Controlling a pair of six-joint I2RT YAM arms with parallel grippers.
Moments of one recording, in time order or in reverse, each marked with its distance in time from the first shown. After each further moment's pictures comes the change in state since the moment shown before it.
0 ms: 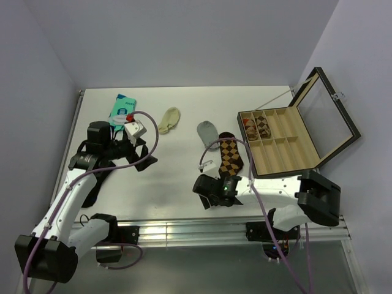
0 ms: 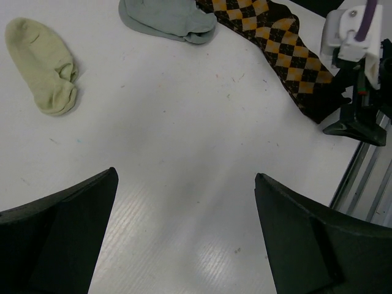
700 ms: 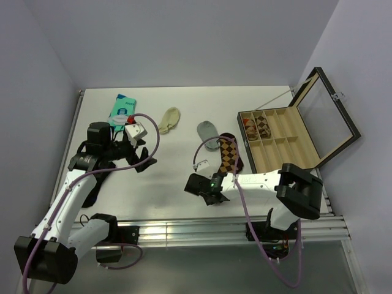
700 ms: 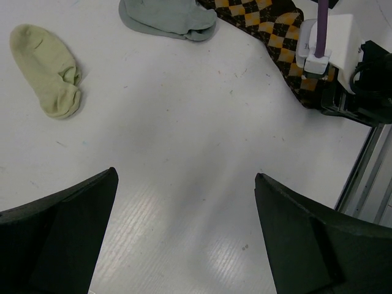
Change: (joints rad) left arm -0.010 -0.009 -0.002 -0.013 -0.001 0.056; right arm 0.004 0.211 0.149 -0.128 0.033 0.043
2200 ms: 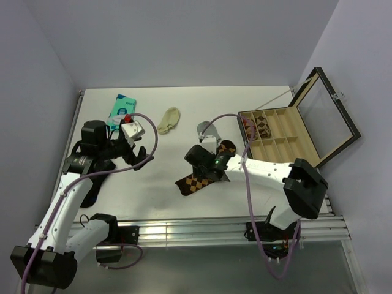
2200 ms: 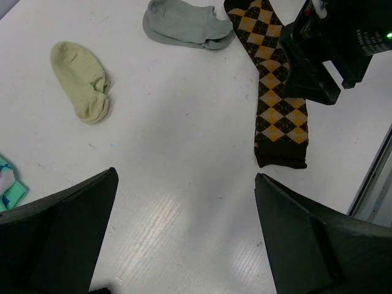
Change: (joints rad) left arm 0.000 -0.045 0.064 -0.061 -0.052 0.042; right arm -0.200 -0.035 0.172 0.116 0.004 0.071
